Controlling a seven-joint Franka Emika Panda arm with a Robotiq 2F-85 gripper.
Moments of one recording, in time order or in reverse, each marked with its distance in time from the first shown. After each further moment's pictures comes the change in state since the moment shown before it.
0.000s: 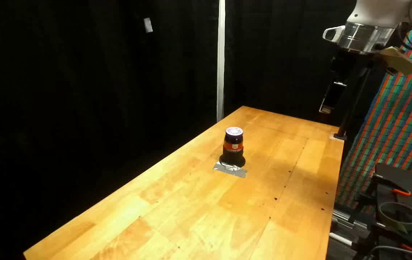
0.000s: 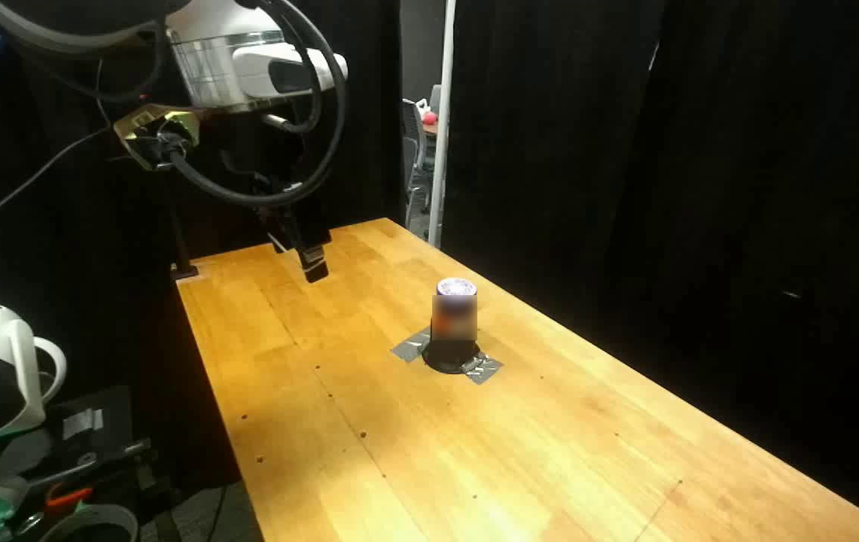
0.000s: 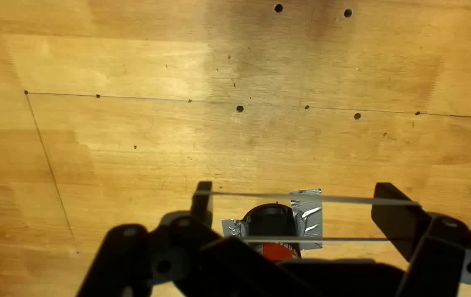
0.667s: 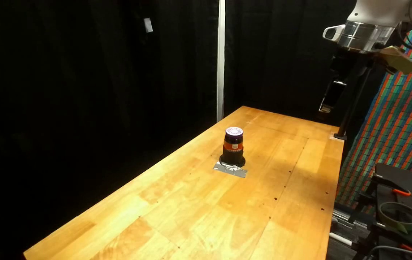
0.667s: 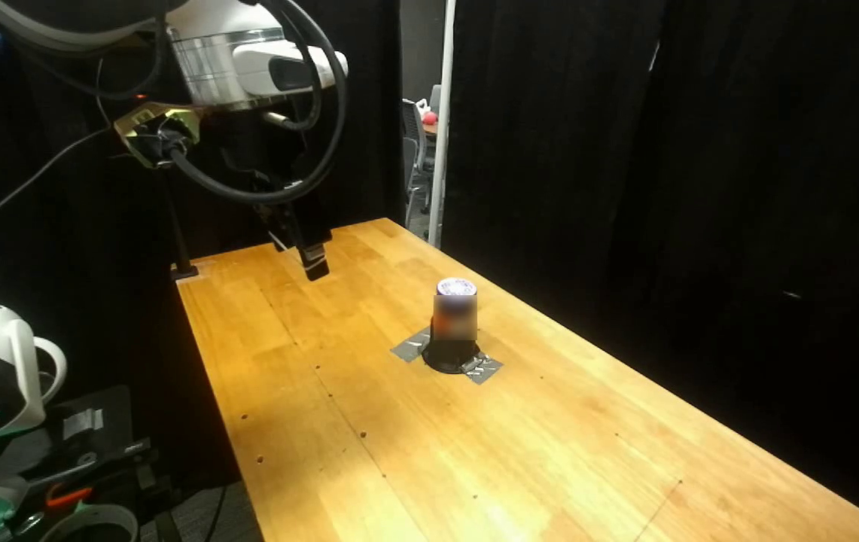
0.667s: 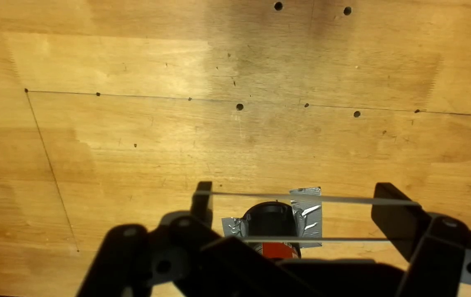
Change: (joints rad) arm 0.001 0.002 -0.001 0.004 0.000 -0.001 0.000
